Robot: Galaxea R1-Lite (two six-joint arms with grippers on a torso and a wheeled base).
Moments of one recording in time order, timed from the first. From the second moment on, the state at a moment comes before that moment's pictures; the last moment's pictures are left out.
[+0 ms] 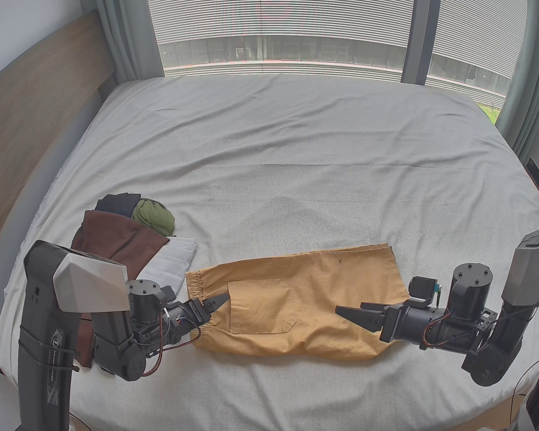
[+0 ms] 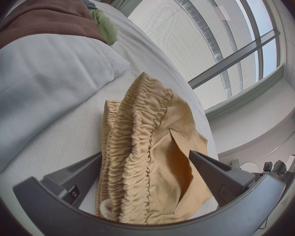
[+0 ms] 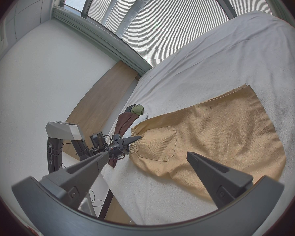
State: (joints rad) left arm -0.29 2.54 -0.60 -1.53 -0.26 -0.71; right arm 0.47 2.08 -0.25 -1.54 0.39 0.54
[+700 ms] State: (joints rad) left arm -0.29 2.54 -0.62 -1.53 -0.26 -0.77; right arm 0.47 2.09 -0.25 -1.54 0.39 0.54
